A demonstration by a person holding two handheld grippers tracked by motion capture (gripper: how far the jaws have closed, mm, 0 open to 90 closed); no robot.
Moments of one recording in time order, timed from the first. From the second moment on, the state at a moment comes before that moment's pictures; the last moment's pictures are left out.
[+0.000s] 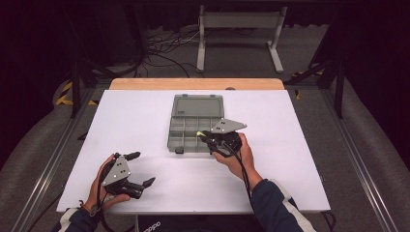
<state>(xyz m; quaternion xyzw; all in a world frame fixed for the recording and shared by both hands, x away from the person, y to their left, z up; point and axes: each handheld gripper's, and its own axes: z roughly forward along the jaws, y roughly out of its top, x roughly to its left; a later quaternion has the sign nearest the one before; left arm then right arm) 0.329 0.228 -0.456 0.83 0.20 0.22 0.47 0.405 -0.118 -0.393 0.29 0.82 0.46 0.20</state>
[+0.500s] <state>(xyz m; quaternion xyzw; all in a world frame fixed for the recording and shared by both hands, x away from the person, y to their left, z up) 0.329 0.227 -0.457 0.83 0.20 0.22 0.47 0.428 -0.111 -0.400 0.31 0.81 0.45 0.20</state>
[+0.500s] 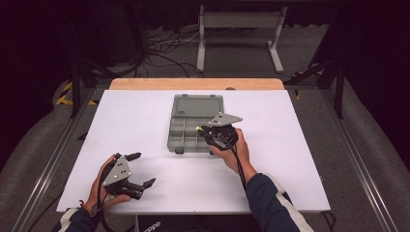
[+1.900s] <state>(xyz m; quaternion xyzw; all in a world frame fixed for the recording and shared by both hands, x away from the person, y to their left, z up) 0.332 0.226 -0.460 0.83 0.21 0.21 0.46 0.451 -0.102 -0.432 0.34 0.82 0.42 0.20</state>
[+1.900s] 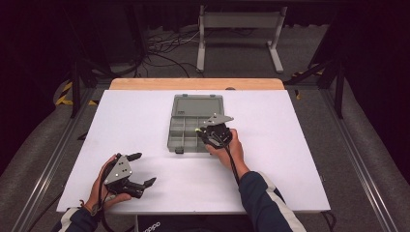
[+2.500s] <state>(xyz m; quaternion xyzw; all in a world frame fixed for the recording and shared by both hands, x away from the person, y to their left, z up) 0.332 0.225 -0.460 0.84 0.21 0.21 0.46 0.446 -0.106 -0.438 0.34 0.82 0.41 0.19</state>
